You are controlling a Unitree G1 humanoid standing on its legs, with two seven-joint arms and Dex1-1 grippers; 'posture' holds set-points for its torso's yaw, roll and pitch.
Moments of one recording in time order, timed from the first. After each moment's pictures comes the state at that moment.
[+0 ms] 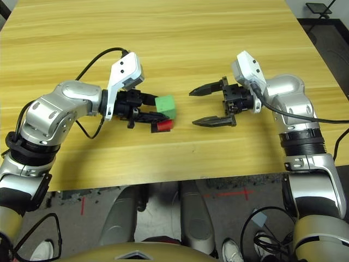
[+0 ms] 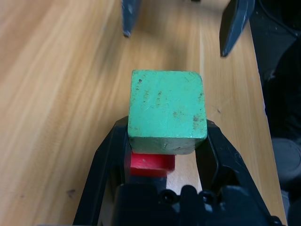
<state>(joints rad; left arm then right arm) -0.79 0.56 -0.31 -0.27 -0.39 0.86 -0.99 -0.76 -0.72 0.06 0.28 0.40 0.18 1.59</state>
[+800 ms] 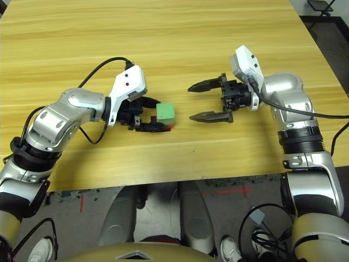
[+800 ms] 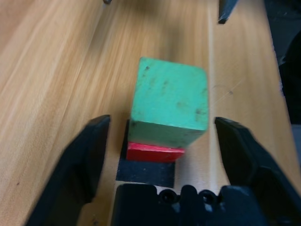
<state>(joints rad) -0.75 0.60 -0.31 -0.29 -0.37 0.80 -1.00 -0.78 -0.71 0.06 0.28 0.41 0.22 1.55</state>
